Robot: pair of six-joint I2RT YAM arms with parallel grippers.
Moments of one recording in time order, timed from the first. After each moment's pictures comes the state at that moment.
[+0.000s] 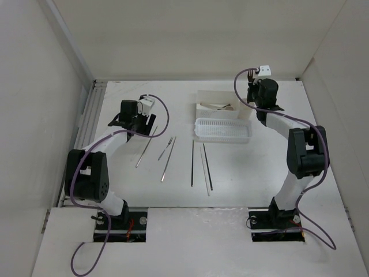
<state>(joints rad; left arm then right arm) -0.16 1.53 0.95 -0.17 0.05 0.29 0.11 1.80 1.20 0.38 0.04 0.00</state>
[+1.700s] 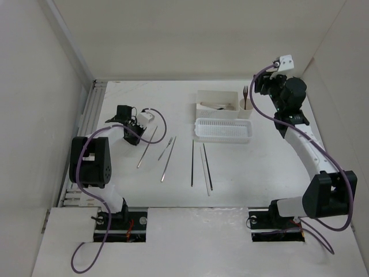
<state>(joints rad) -0.05 1.70 0.97 -0.38 0.22 0.58 0.09 1.36 1.11 0.31 -0.12 -0.06</state>
